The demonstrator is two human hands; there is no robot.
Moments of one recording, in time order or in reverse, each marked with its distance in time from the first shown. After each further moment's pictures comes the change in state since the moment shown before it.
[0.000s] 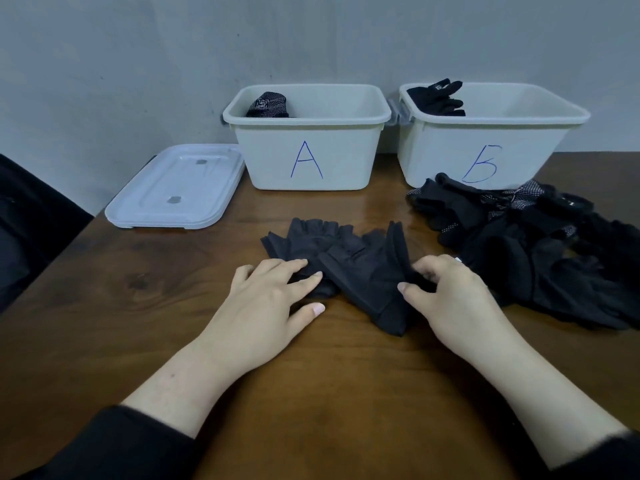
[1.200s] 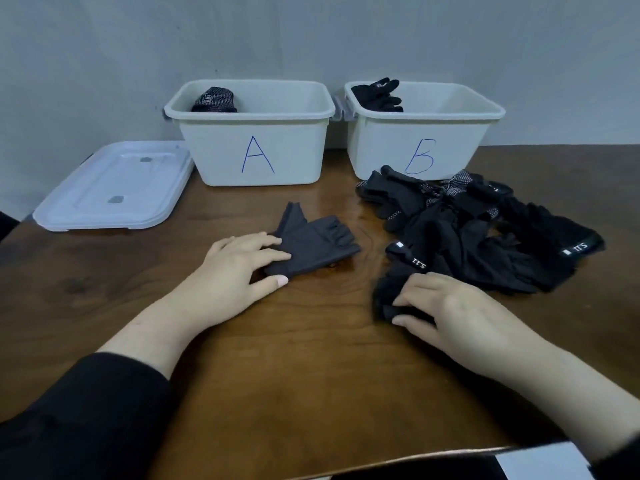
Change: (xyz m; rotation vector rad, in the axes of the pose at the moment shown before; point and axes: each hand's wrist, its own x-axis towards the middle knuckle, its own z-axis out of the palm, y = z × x) left_hand 0.043 -0.014 0.006 -0.167 0.019 0.153; right_hand -0.048 0.045 -0.053 -0.421 -0.153 -0.479
